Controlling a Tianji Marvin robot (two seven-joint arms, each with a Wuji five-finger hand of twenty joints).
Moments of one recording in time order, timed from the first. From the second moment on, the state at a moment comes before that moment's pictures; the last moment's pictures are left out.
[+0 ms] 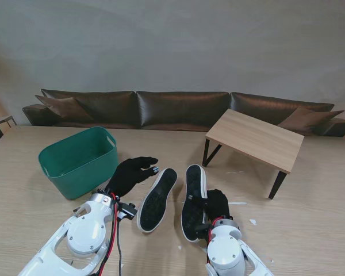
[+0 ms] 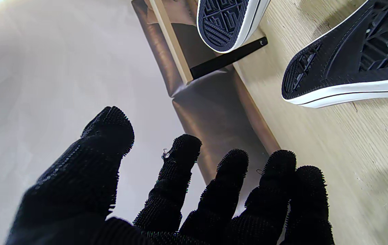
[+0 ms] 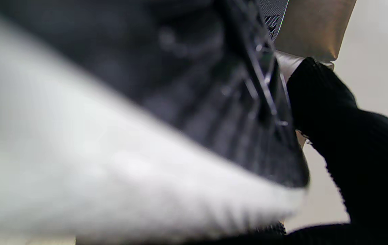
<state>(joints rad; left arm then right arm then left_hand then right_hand) 1.62 -1.19 -1.17 -1.72 0.09 -0.01 0.18 -1.60 -1.32 1.04 -1.50 -0.01 0.18 -0.55 0.75 -0.45 0.50 -0.11 0.79 0.23 0.19 0.30 0.79 0.46 0.11 0.32 0.58 0.56 0.28 0.47 0.12 0.52 0.73 0.74 0.44 -0.91 1.23 -0.37 1.10 0.35 0.94 0.64 1.32 0.37 0.75 0.79 1.24 0.46 1.33 0.75 0.50 0.50 1.35 0.70</state>
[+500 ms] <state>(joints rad) 1.64 -1.19 -1.20 -1.74 0.12 -0.01 0.19 -1.58 -1.35 1.03 -1.49 0.09 0.28 -0.59 0.75 -0.45 0.48 -0.11 0.81 0.24 0.19 0.31 0.79 0.46 0.11 0.32 0.58 0.56 0.28 0.47 0.12 0.52 0.72 0.74 0.43 -0.84 1.20 -0.37 1.06 0.35 0.94 0.57 1.25 0.37 0.77 0.75 1.24 0.44 1.23 0.70 0.51 0.45 1.38 0.69</state>
